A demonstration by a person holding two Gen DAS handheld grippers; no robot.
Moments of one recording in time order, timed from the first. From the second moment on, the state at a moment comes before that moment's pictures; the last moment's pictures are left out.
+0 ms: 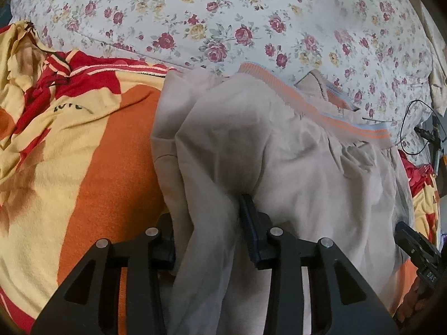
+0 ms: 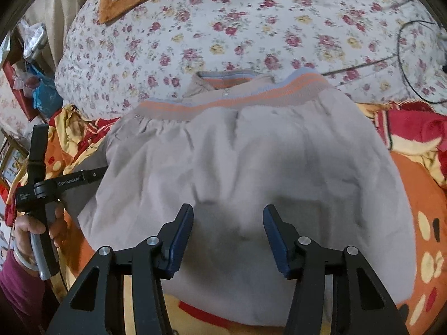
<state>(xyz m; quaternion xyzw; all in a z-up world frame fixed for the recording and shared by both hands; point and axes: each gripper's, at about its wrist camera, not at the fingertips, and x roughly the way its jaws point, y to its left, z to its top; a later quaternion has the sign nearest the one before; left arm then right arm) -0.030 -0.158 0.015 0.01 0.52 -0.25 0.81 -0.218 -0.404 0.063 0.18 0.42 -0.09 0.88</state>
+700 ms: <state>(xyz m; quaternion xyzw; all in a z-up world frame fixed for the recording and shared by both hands) -0.041 -0.164 0.073 0.01 0.51 -0.27 0.82 -0.237 -0.429 0.043 0.22 0.43 -0.10 0.87</state>
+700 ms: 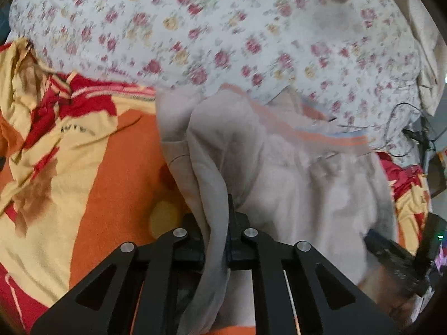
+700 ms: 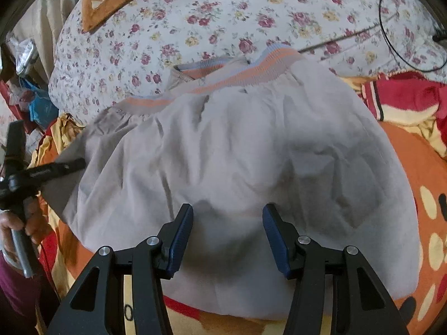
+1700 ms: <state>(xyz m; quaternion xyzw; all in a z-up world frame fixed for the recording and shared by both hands) -0.154 -0.373 0.130 0.07 0.52 -0.48 0.71 -0.307 -0.518 0.017 0.45 0.36 -0.07 0.81</state>
